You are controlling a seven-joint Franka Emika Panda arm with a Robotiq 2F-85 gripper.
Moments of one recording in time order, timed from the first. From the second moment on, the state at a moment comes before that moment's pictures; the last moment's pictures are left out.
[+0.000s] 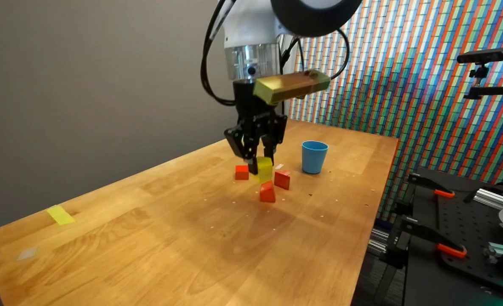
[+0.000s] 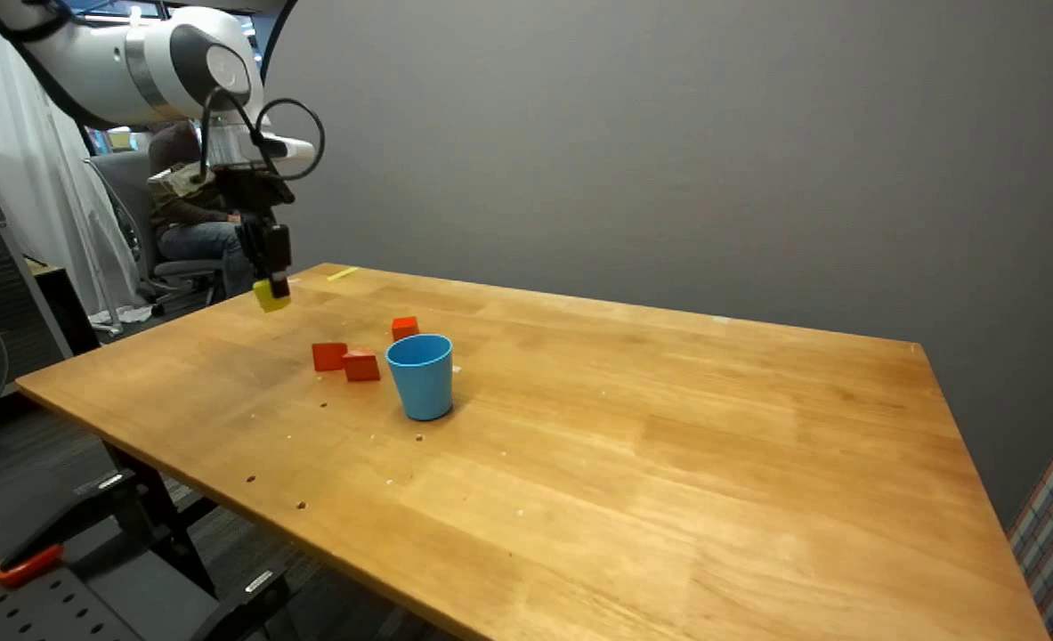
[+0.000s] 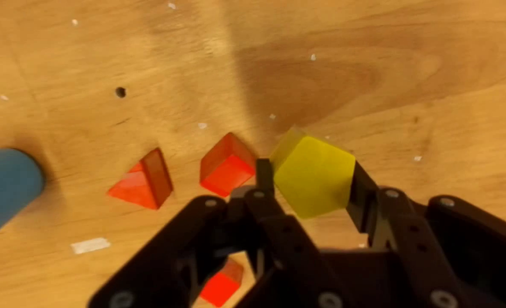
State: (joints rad) arm 0.45 0.31 0.06 -2.13 -0.09 2.35 0.76
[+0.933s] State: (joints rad) arm 0.09 -0.05 0.04 -2.39 -0.23 2.30 1.05
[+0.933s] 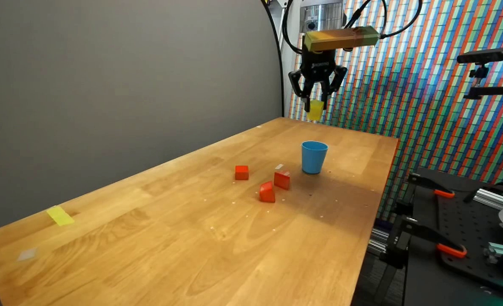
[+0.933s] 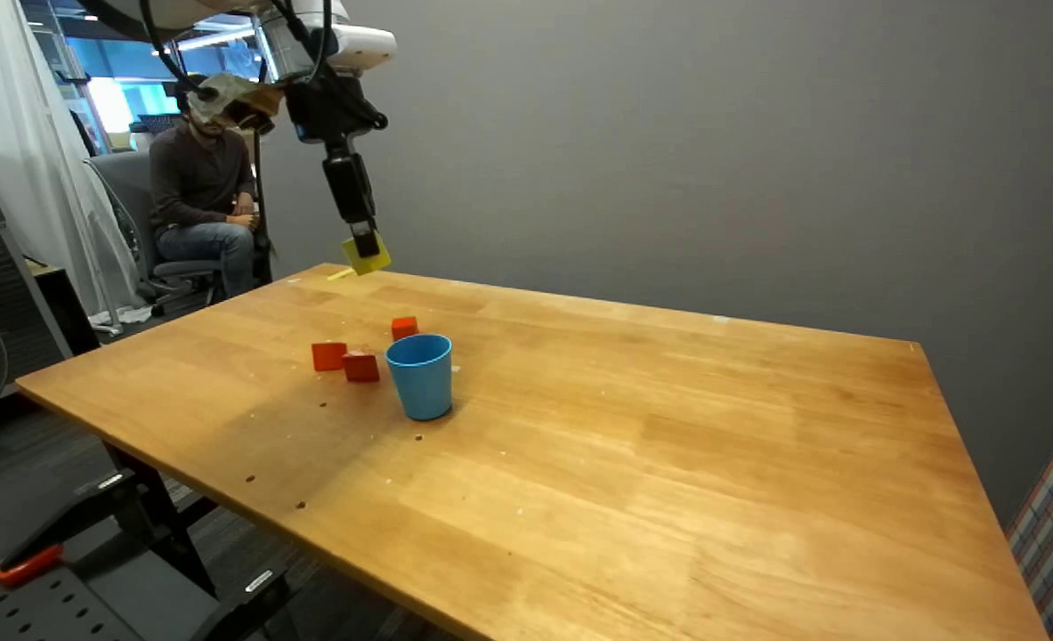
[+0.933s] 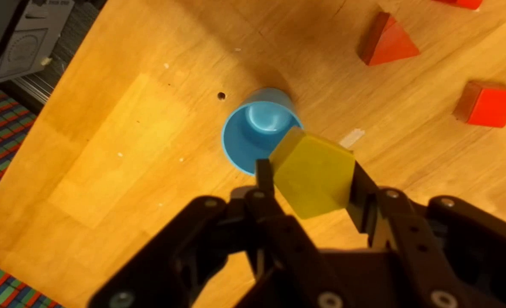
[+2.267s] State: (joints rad) arm 0.04 0.23 0.02 -2.27 -0.23 2.31 1.04
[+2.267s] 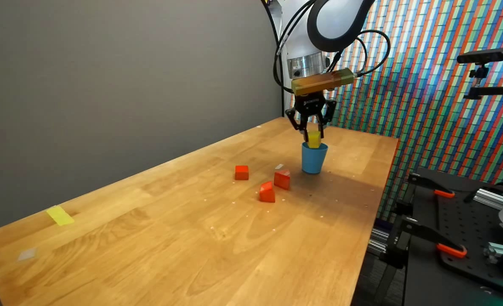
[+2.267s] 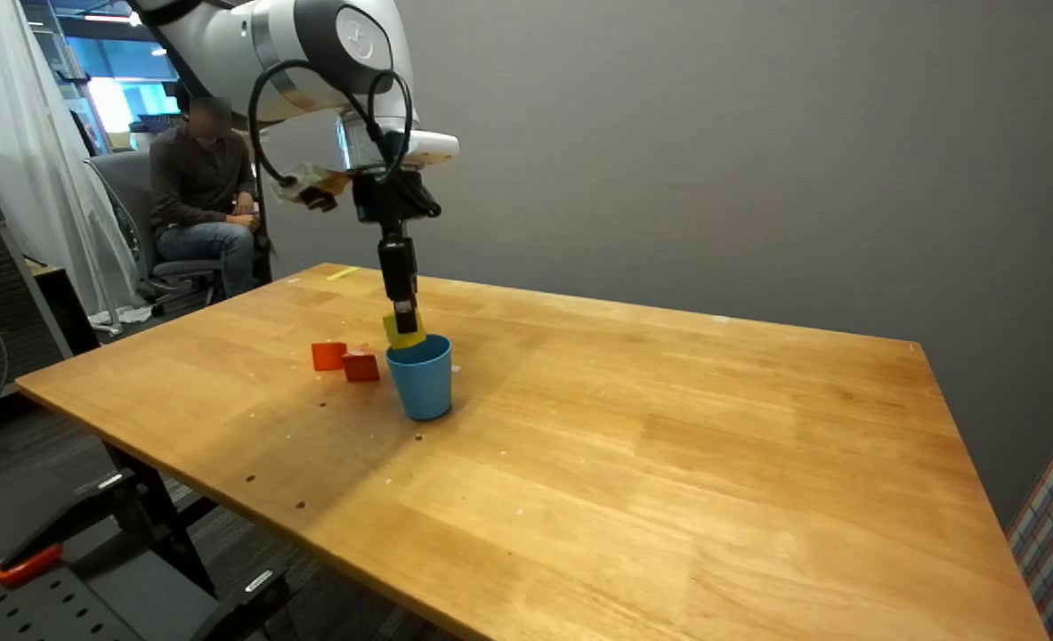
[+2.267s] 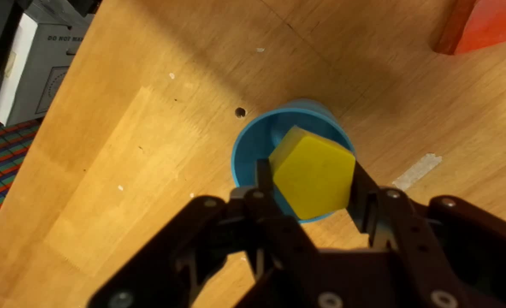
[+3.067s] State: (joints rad) arm 0.14 0.03 0.10 -2.29 -0.20 2.19 0.89
